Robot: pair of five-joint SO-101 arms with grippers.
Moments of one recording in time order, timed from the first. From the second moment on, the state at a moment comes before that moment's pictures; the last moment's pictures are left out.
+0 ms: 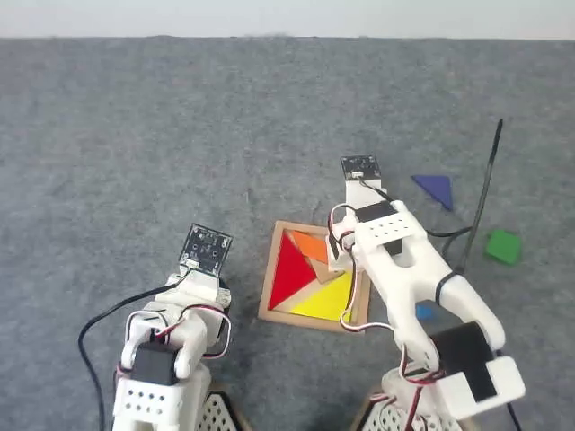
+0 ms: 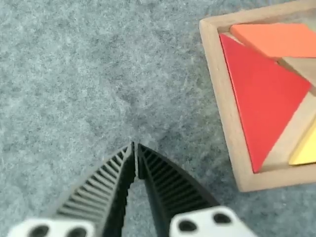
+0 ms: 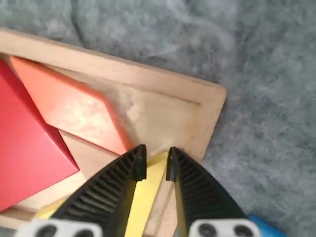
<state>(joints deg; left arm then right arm) 2.8 -102.9 97.2 72.0 -4.8 -22.8 -4.6 40.9 56.9 -14.7</state>
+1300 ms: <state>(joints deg) 2.8 -102.9 97.2 72.0 -4.8 -25.8 -13.3 45.3 60.3 -8.2</state>
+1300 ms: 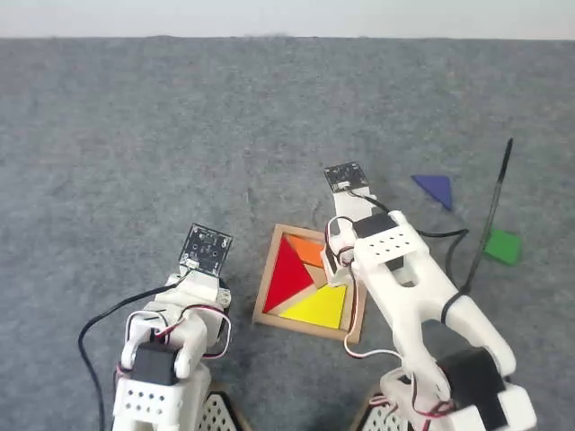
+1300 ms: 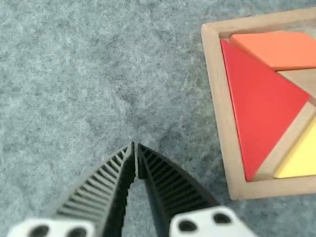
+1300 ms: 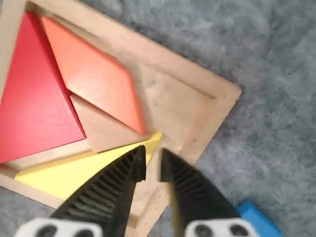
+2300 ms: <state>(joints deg) 2.8 -102.9 97.2 72.0 -4.8 -23.5 -13.3 46.7 54.8 -28.3</state>
